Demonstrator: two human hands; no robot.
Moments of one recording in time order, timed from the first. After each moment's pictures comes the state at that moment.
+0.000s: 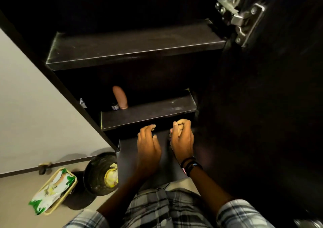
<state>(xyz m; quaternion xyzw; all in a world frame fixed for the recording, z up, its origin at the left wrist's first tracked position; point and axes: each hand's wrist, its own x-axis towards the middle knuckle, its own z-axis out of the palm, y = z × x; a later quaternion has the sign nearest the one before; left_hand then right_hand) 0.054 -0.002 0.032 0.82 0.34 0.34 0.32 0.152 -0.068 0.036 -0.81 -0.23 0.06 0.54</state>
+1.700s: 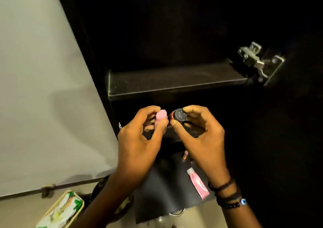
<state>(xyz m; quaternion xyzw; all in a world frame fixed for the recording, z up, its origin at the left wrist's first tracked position) -0.024 0.047 0.251 0.76 0.24 0.45 0.42 0.084 -0.042 0.241 -0.67 -0.36 0.03 0.65</state>
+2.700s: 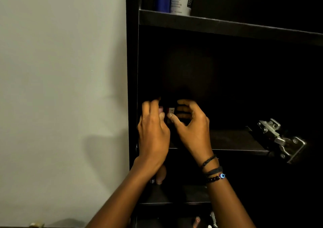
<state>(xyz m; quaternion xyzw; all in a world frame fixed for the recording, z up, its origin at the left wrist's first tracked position) 0.033 0.130 0.326 0.73 0.34 0.55 0.21 0.127 0.090 0.327 -0.62 -0.48 0.00 0.62</state>
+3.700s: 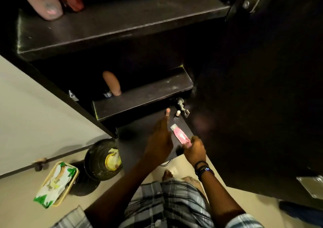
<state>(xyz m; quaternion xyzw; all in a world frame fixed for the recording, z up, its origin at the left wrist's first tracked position) 0.037 -0.015 0.060 0.87 0.23 0.03 0.43 0.117 -0.146 -0.029 -0.92 -0.05 0.25 0.28</state>
